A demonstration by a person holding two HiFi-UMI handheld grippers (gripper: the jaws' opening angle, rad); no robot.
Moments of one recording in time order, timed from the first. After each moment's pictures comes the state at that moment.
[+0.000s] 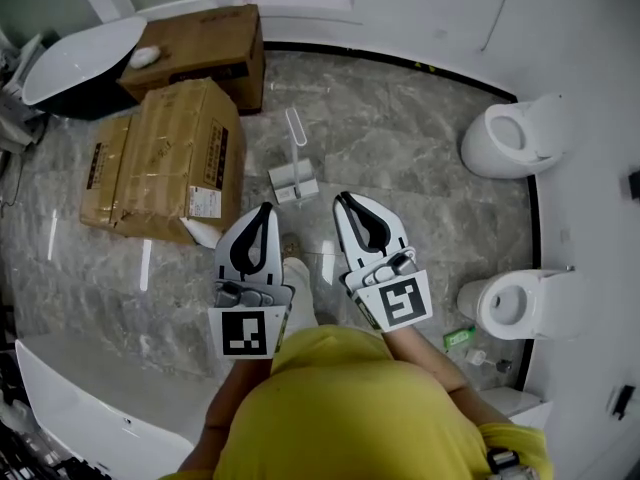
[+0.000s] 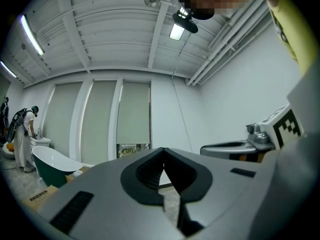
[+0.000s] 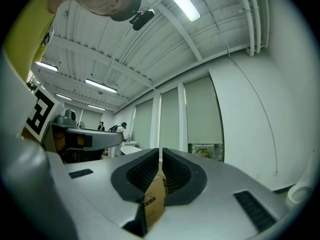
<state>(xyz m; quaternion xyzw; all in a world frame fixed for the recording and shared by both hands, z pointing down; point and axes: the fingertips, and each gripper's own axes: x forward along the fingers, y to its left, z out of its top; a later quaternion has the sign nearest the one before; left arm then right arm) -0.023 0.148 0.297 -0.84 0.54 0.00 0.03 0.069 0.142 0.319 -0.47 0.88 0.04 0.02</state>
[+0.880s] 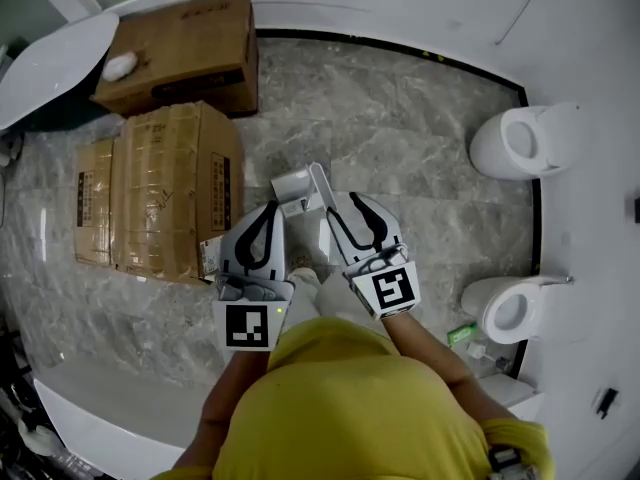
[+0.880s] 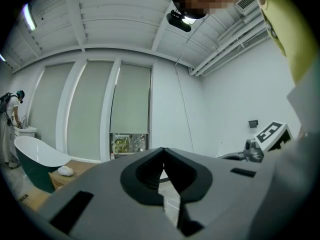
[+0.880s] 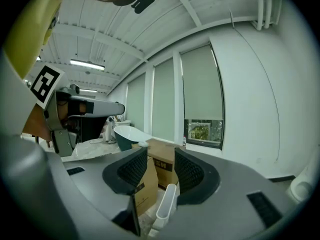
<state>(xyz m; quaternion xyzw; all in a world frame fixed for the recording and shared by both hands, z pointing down) -0.078 -0.090 0.349 -0.87 0.50 -0.04 -0.02 0.019 -0.088 0.423 -0.50 0.86 -0.04 -0.09</state>
